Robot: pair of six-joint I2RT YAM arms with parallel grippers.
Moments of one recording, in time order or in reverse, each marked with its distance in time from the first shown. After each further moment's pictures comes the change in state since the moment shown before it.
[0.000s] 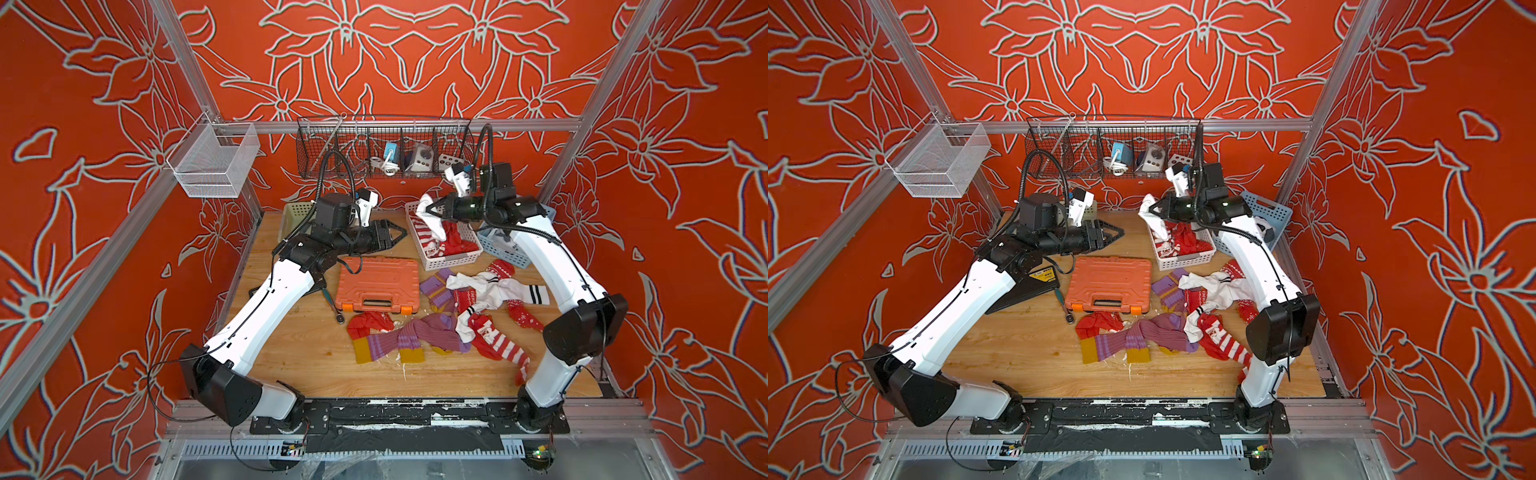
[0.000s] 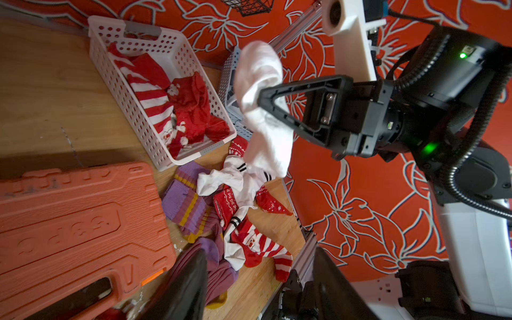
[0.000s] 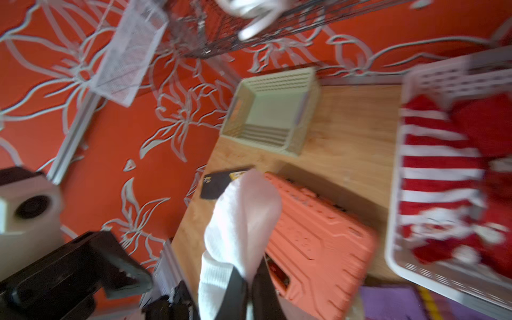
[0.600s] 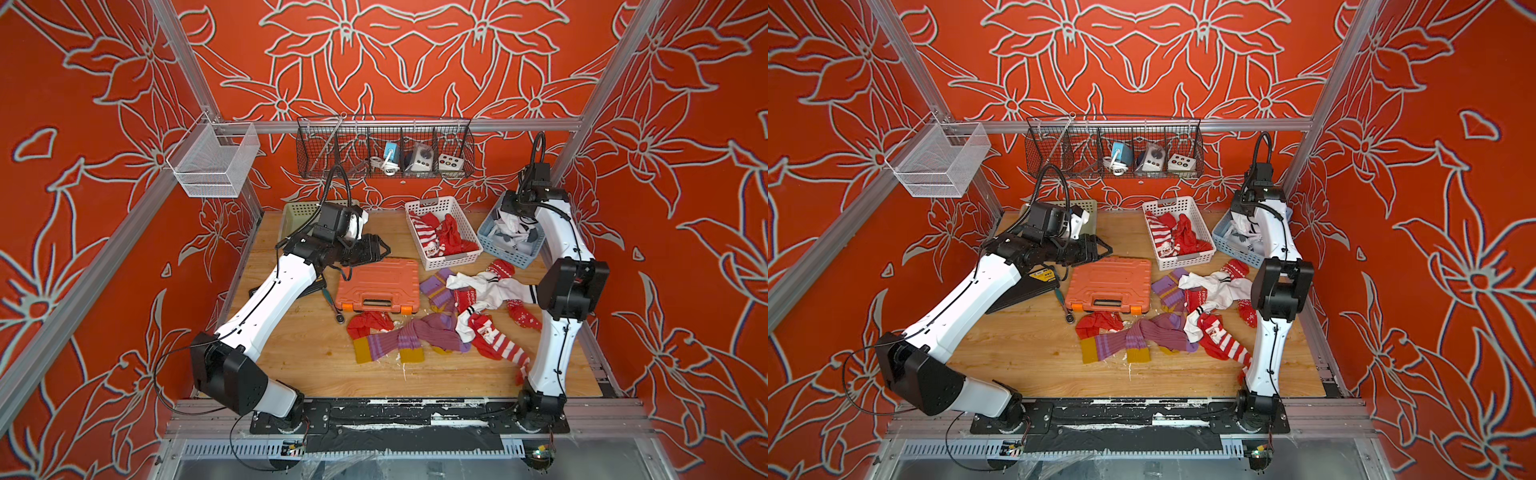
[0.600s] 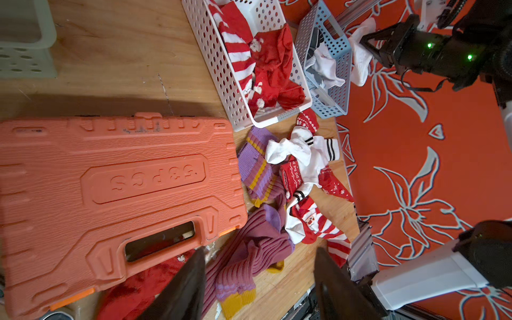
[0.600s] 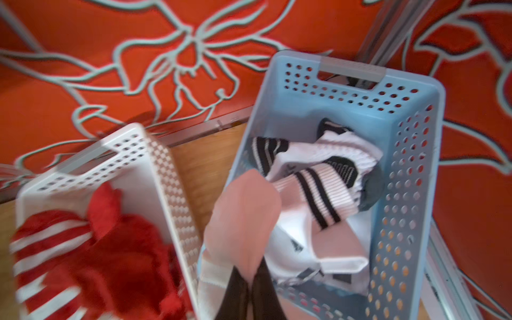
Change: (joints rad) left arm 0.049 0.054 -0.043 -0.208 -0.091 0.135; right arm -0.362 0.449 0.347 -0.102 0.629 -0.199
